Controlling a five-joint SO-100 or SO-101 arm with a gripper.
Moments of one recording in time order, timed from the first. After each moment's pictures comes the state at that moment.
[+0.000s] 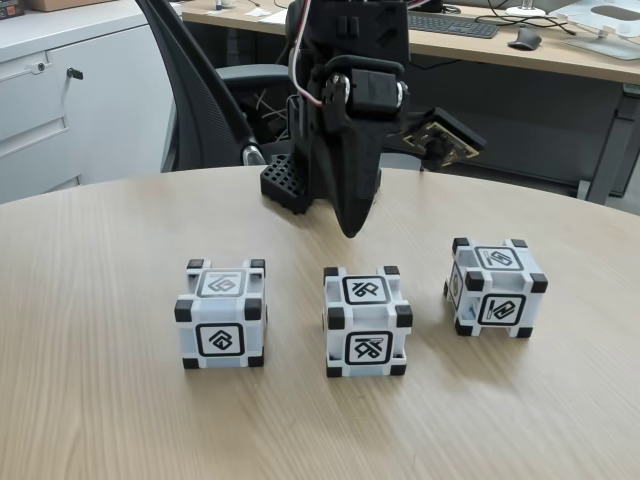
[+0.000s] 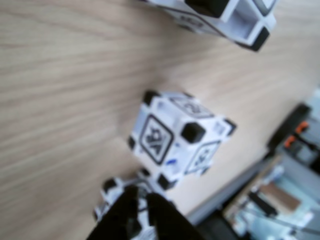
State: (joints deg) arm 3.2 192.9 170.5 78.3 -10.5
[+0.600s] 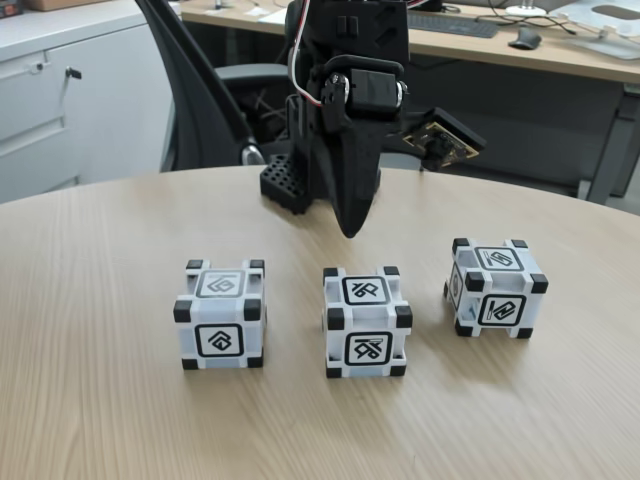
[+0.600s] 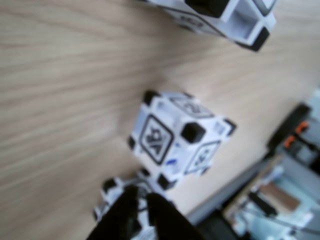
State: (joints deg) arm 3.2 192.9 170.5 78.3 -10.6
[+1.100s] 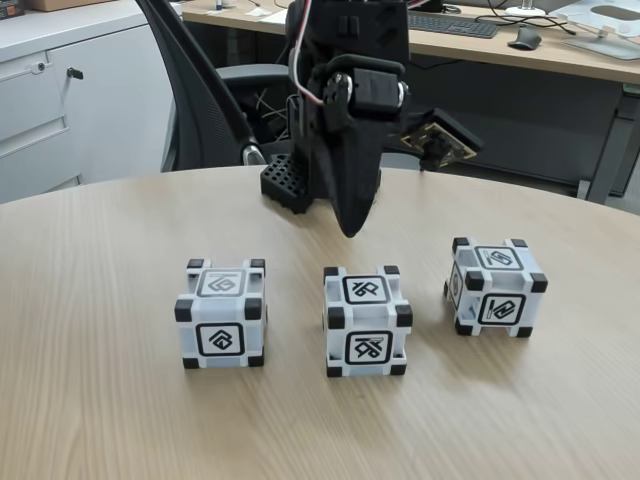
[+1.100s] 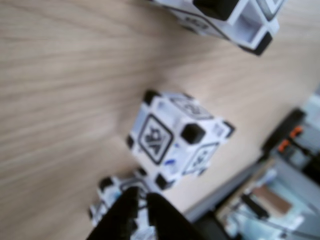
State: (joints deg) arm 3.2 193.0 170.5 78.3 -13.1
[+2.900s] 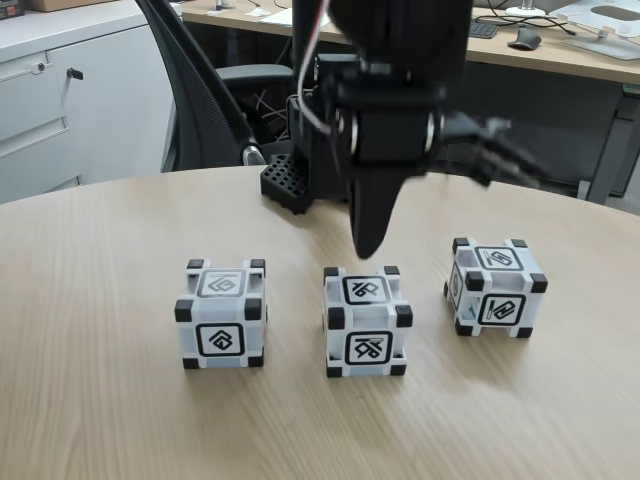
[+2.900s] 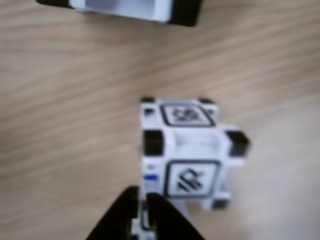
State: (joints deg) arm 3.3 109.8 121.7 78.3 6.4
